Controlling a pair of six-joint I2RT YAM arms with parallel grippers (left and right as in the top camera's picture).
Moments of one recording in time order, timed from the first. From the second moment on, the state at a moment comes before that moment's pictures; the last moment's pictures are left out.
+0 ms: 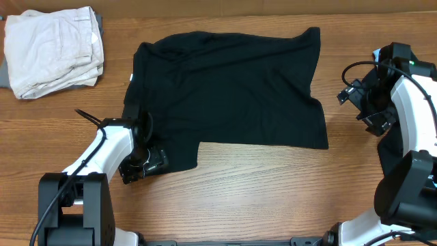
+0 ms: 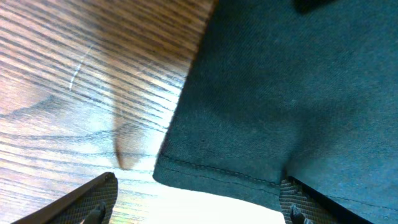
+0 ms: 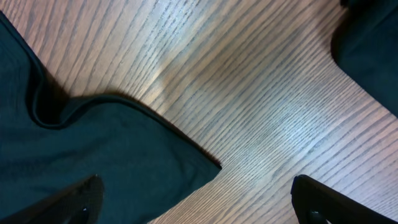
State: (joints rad) left arm -0.04 1.65 0.86 -0.91 0.04 -0.50; right arm -0.24 1.79 1.50 -1.20 -0.02 0.63
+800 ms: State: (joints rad) left arm -0.04 1.65 0.84 -0.90 0.02 -0.51; right arm -0.15 1.79 1.26 -1.05 -0.08 0.66
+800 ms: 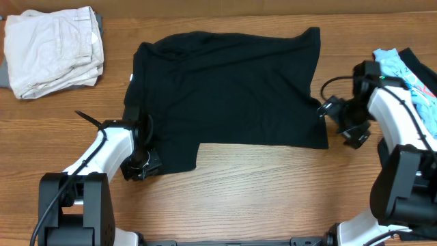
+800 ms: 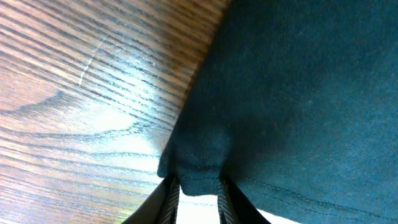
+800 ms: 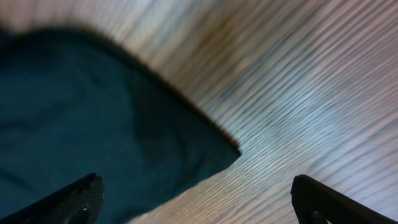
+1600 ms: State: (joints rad) left arm -0.04 1.65 0.84 -0.92 0.02 -0.51; right arm -0.14 1.79 1.03 -0.80 -0.10 0.66
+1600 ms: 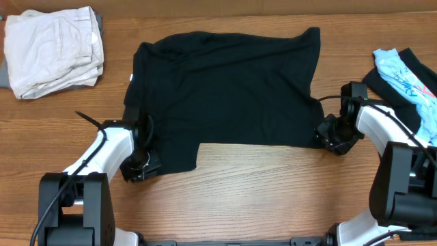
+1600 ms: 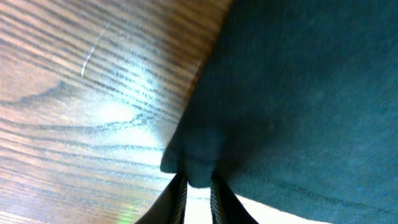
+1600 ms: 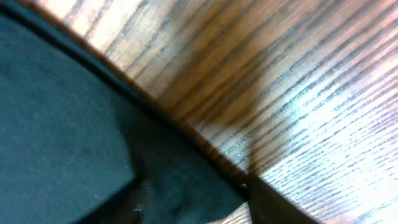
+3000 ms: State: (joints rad) left arm -0.04 1.20 0.88 -1.23 0.12 -0.50; right arm -0.22 1.37 1.02 -1.04 -0.12 0.62
